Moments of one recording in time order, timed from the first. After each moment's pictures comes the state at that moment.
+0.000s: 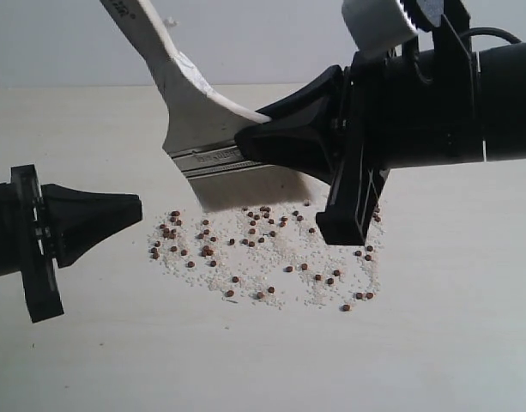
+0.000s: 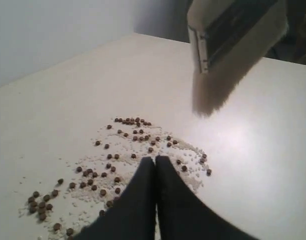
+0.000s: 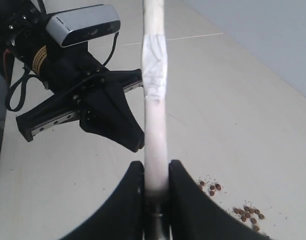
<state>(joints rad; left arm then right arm) -0.08 1.53 -0.32 1.17 -1.21 -0.51 0.53 1.25 -0.75 1.49 0.68 -1.82</state>
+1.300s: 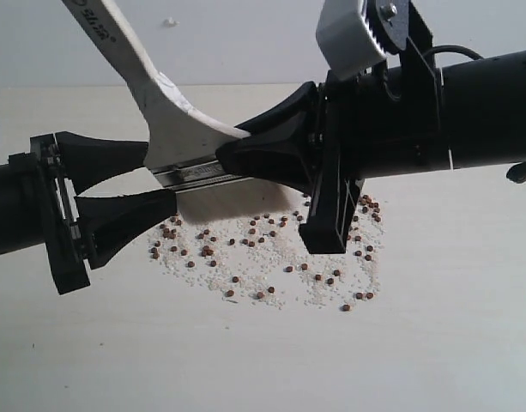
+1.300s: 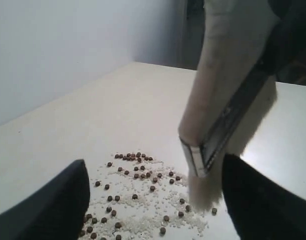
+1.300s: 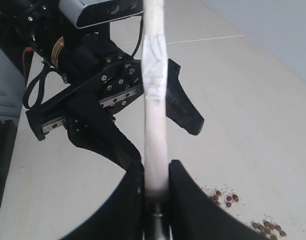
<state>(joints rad) -0.19 1.53 -0.38 1.07 -1.21 -0.50 0.53 1.34 -0.75 1.57 0.75 -1.95</state>
